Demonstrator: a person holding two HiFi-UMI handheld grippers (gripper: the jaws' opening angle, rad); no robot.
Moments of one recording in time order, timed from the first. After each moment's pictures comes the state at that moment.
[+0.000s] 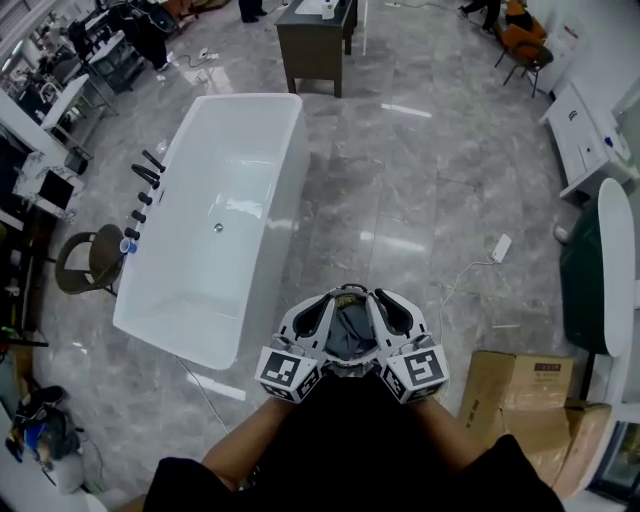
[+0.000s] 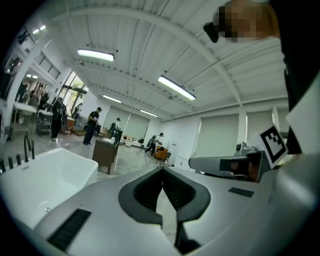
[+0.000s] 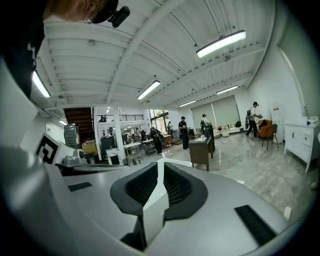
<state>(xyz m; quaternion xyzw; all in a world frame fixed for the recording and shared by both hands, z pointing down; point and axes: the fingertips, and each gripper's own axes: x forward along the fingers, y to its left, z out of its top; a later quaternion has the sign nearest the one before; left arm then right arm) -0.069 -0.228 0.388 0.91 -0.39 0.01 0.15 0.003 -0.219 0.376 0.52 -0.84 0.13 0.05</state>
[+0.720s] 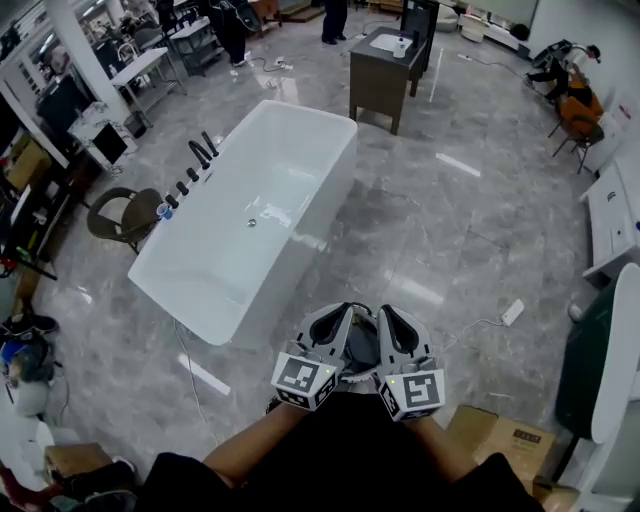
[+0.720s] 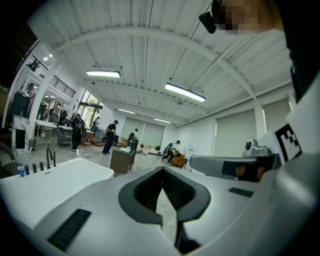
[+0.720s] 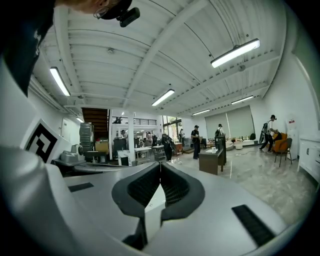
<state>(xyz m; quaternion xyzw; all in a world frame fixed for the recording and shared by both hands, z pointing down) -0.016 -0.174 0.339 0.86 -0.49 0.00 0.12 0.044 -0.170 0.320 0.47 -0.88 0.06 0.05</state>
